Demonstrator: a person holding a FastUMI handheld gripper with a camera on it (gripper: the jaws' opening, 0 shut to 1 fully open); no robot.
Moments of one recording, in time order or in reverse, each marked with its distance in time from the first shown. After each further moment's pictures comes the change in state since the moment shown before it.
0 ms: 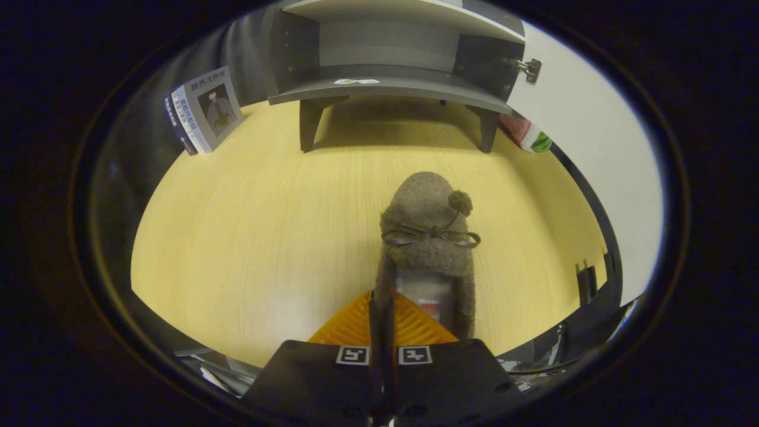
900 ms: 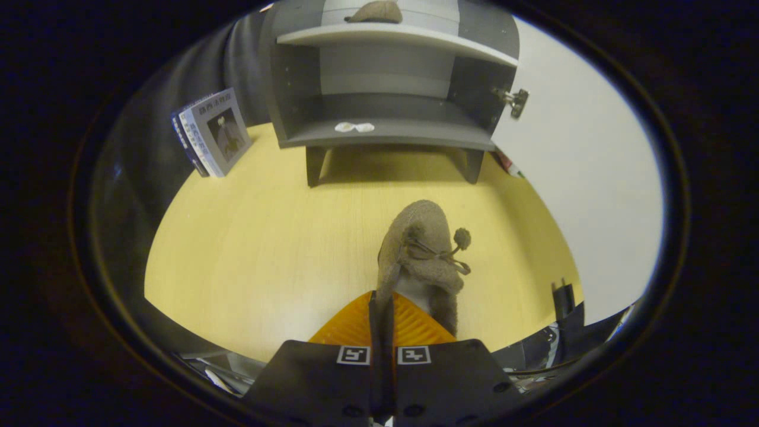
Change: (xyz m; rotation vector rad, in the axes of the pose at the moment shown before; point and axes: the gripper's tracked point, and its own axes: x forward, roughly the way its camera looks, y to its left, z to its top) arm -0.065 -0.016 0.056 0.017 -0.102 0.004
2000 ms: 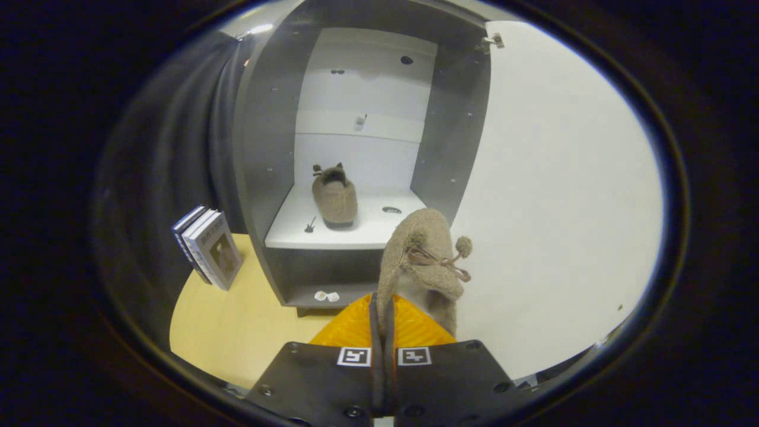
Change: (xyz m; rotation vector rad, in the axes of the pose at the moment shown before) arm -0.165 -0.049 0.257 0.006 -0.425 -0.136
